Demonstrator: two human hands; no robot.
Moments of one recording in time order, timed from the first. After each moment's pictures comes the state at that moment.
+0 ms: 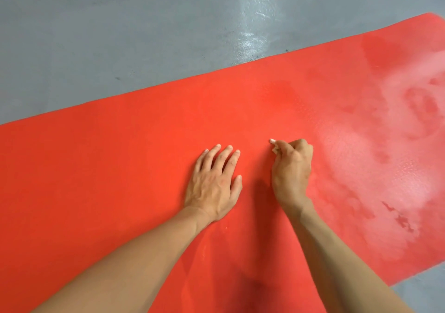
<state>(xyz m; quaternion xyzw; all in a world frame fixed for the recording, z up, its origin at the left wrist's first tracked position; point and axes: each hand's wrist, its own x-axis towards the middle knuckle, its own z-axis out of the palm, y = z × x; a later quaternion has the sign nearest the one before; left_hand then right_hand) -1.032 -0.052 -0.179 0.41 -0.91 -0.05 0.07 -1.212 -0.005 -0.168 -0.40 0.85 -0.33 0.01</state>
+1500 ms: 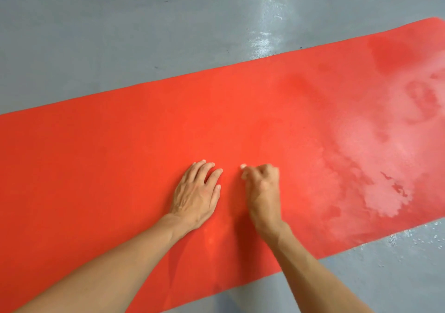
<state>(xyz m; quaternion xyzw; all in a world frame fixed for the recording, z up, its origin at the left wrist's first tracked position) -0.901 0.021 -0.171 0.42 -0.90 -0.04 0.08 -1.074 0.089 -0.157 -0.50 0.78 -0.34 0.13</state>
